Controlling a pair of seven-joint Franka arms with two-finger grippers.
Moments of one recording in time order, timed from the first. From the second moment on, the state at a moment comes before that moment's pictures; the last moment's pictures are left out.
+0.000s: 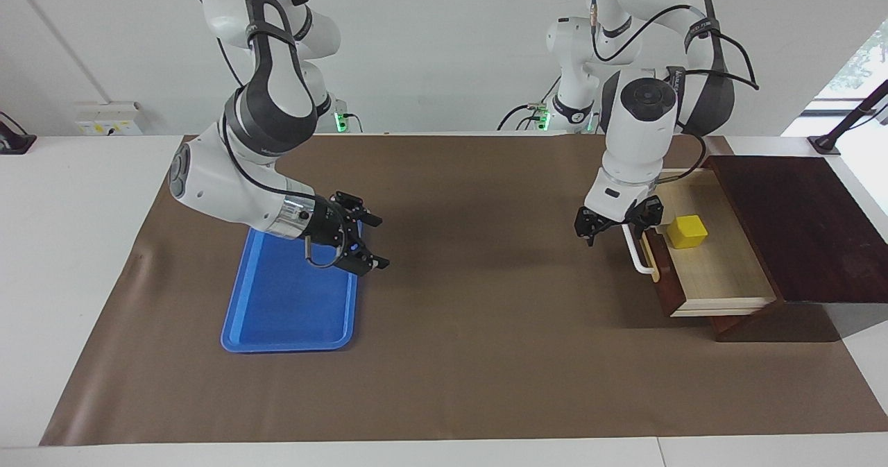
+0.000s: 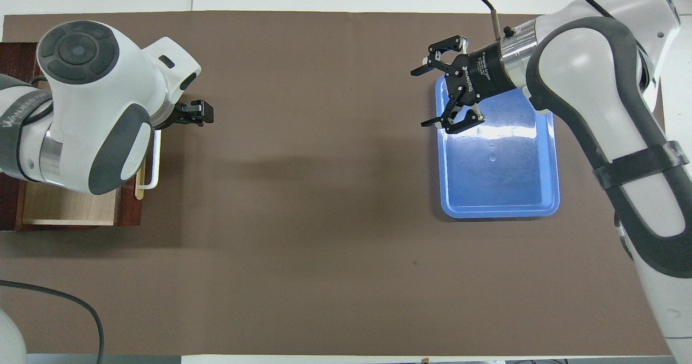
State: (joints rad) left arm -0.31 0.20 0.01 -1.71 0.19 1.92 -0.37; right arm 0.14 0.41 0.02 -1.48 0.78 1.83 1.35
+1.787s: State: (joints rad) left arm -0.01 0.09 0.05 -1.90 0.05 1.98 -1.45; right arm 0.30 0.42 0.03 -1.48 0.81 1.90 1.46
